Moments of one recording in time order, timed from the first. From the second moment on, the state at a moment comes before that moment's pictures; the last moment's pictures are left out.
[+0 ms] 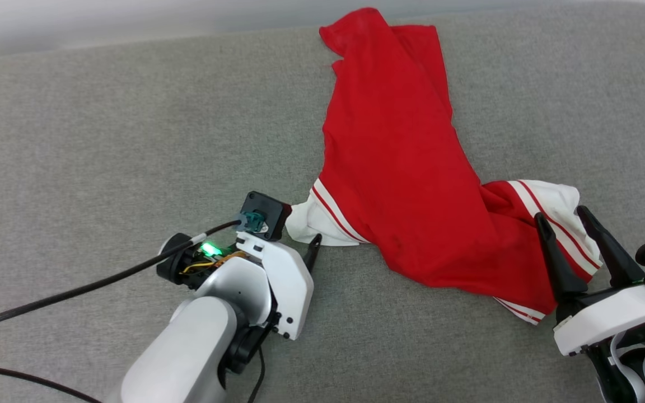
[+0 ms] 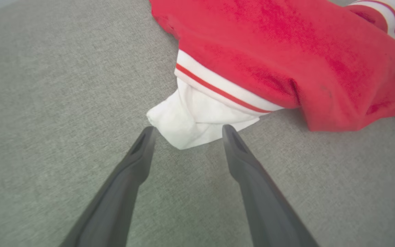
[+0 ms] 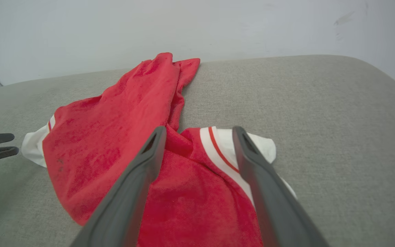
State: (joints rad) left arm -0.46 0.29 -0.60 0.11 -0.41 0.09 0.42; right arm -0.13 -0.27 0.08 0.05 0.38 0.13 -0.04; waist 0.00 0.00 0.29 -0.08
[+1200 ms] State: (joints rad) left arm -0.11 0.57 -0.54 -0.32 -0.52 0.09 0.47; right arm -0.09 -0.23 0.09 0.14 0.37 0.13 -0.07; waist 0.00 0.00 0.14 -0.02
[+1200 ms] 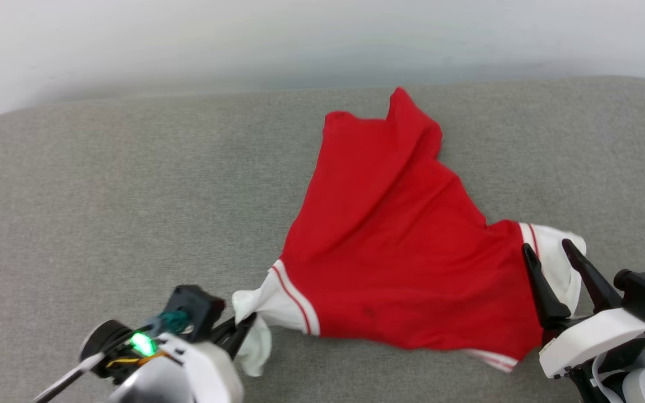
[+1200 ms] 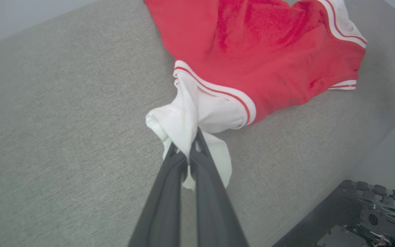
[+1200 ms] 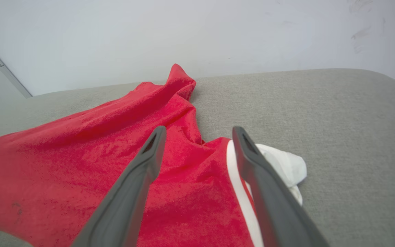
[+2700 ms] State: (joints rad) left arm -0.21 0.48 -0.42 0.05 -0.45 0.11 -0.18; right arm -0.07 -0.32 0.09 0.06 0.39 0.13 0.10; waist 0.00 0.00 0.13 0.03
